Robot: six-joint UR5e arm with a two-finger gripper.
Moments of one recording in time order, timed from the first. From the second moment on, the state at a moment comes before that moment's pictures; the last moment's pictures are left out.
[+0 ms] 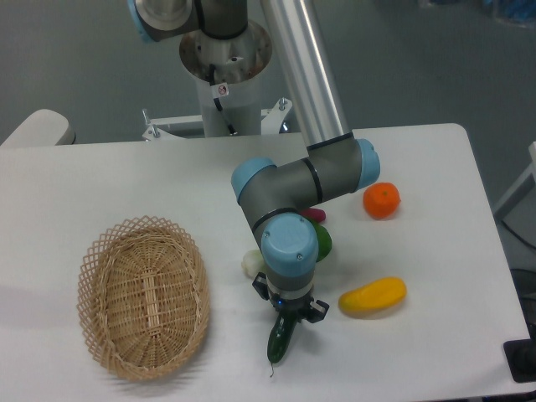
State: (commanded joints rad) arm 2.38 -2.21 -1.44 -0.96 1.60 0.87
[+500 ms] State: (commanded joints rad) arm 2.39 -2.15 -1.33 -0.97 1.60 0.87
